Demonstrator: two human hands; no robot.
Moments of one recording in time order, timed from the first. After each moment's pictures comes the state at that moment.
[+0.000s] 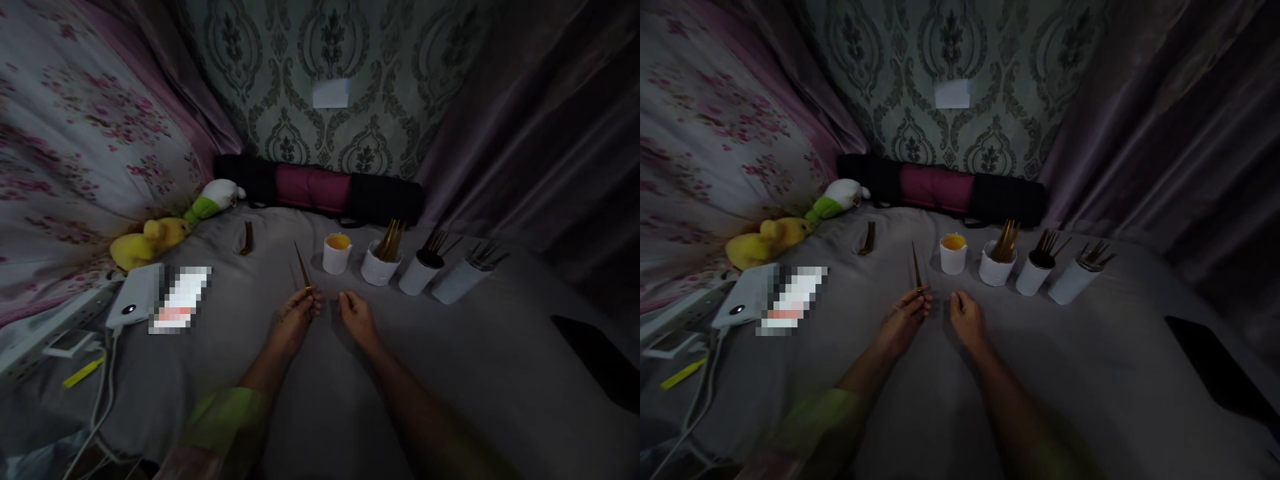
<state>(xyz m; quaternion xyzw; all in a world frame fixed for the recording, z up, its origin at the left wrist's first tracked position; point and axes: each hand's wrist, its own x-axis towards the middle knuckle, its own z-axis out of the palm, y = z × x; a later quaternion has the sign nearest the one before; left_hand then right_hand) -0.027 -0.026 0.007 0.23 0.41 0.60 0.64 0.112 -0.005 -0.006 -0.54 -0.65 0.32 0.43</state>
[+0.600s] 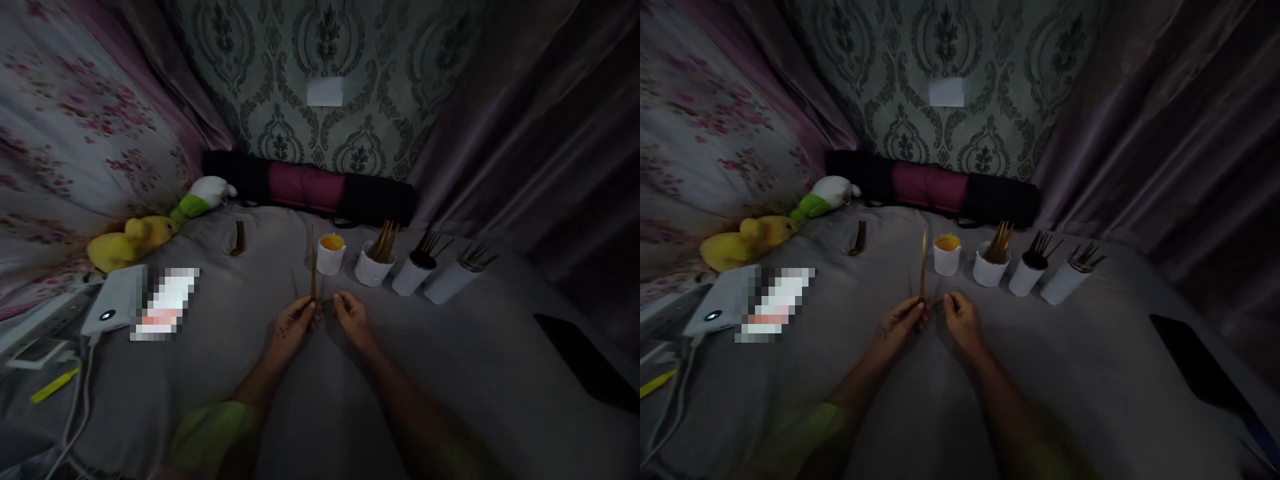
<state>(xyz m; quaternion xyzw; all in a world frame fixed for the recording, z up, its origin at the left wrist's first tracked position) -0.025 -0.036 0.008 0.43 0.48 0.53 0.55 0.116 -0.005 -0.007 -0.51 -0.63 0.37 0.45</state>
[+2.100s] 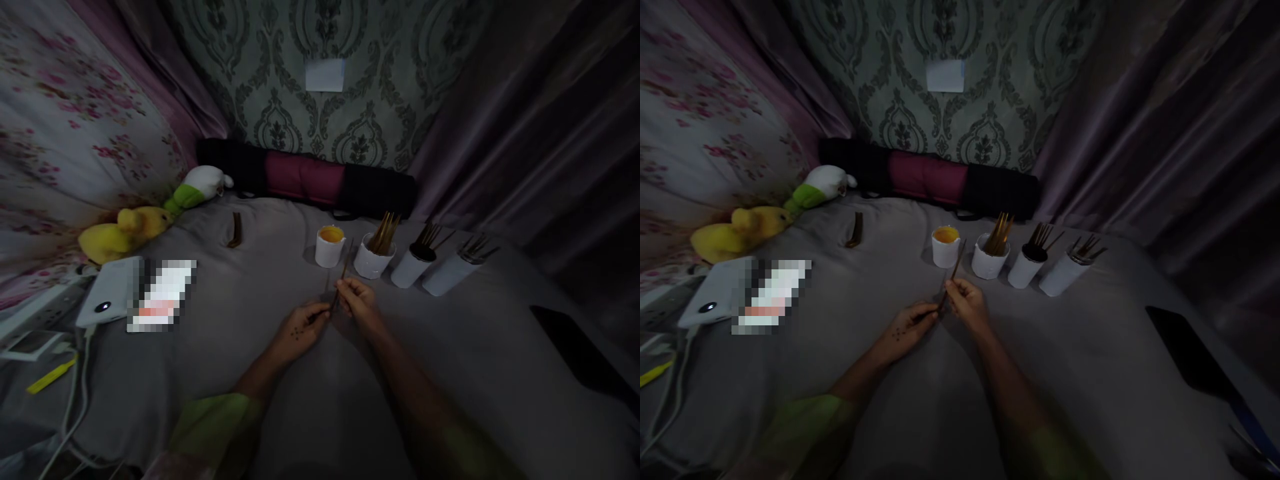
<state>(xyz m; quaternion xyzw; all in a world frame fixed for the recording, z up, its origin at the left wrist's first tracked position) -0.019 -0.044 0.003 0.66 0.47 0.39 0.44 0.125 -0.001 0.013 -0.46 -0.48 0.57 0.48</state>
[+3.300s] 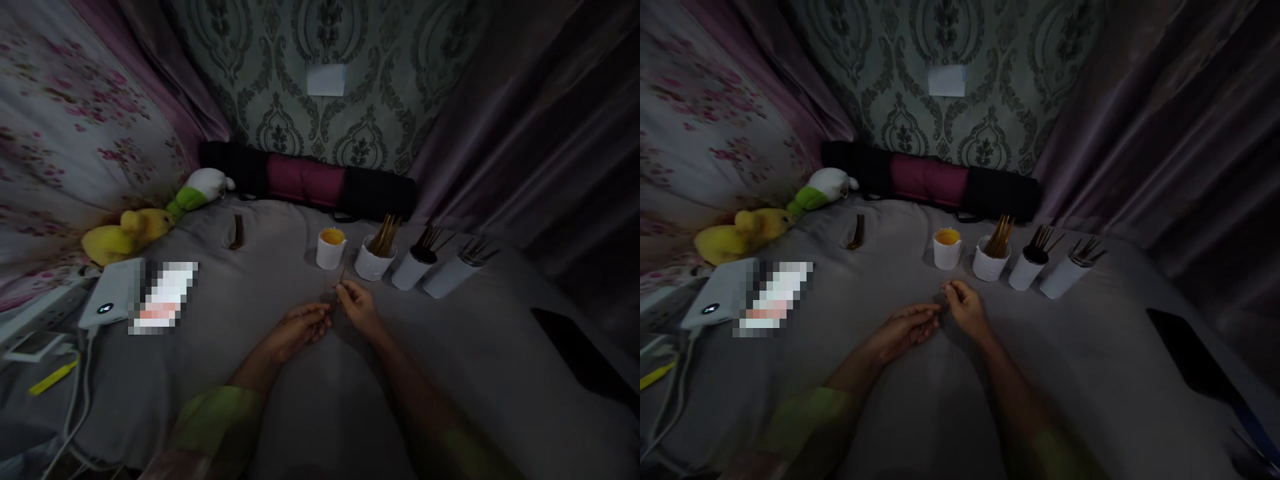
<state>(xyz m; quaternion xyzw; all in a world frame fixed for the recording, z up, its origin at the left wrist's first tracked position) -0.025 -0.041 0.010 0.31 0.38 0.39 0.78 0.125 -0.001 0.010 -0.46 -0.59 0.47 0.46</state>
